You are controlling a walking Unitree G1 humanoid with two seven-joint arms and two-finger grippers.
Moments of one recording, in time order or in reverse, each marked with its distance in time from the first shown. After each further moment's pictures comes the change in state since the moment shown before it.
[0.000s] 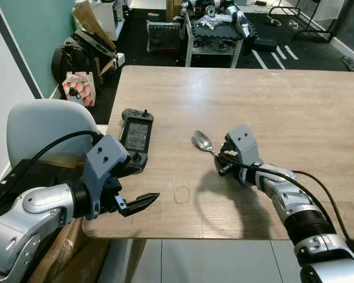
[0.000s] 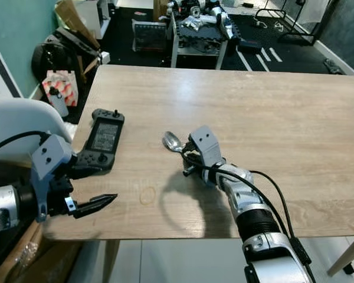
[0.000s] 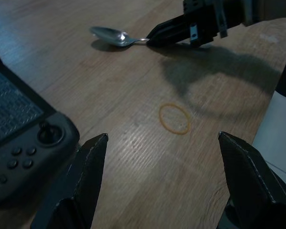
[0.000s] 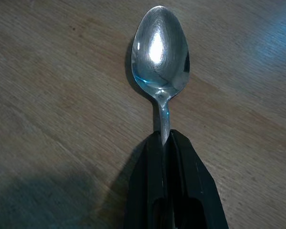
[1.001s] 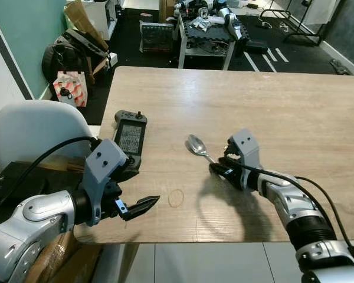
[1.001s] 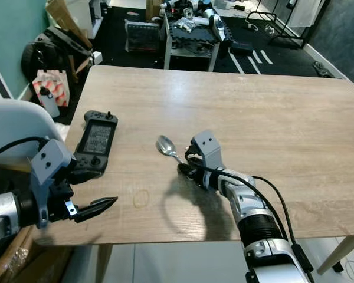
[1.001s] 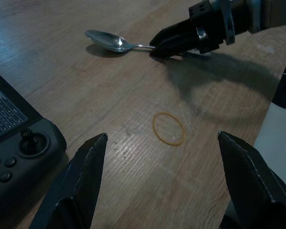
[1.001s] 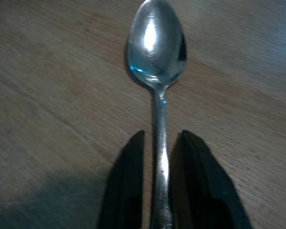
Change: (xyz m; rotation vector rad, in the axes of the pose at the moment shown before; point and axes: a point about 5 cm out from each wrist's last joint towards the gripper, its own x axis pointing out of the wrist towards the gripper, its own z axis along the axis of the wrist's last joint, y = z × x) left arm 0.000 -0.006 -0.004 -0.040 -0.005 0.021; right arm -0.003 0.009 -0.007 0.086 -0.005 0.097
